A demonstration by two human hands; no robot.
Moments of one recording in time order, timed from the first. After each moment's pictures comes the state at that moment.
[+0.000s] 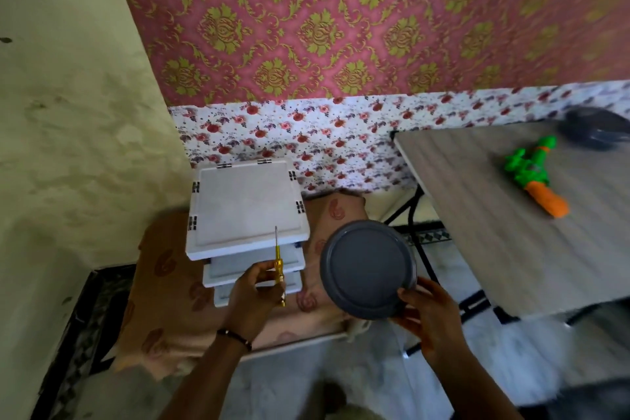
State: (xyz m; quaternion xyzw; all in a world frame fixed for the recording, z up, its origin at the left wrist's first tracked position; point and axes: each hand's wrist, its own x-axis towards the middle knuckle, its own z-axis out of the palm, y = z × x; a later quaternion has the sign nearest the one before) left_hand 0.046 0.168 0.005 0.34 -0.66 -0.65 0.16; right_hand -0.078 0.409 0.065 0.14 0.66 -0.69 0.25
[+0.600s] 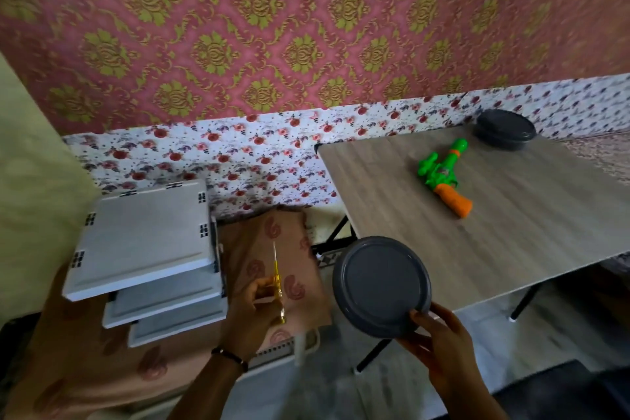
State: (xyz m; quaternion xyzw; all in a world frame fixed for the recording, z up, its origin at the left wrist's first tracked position) left_hand -0.070 0.325 0.018 0.30 -0.63 -0.70 0.10; right_hand -0.165 0.589 0.064 0.23 0.62 -0.73 0.20
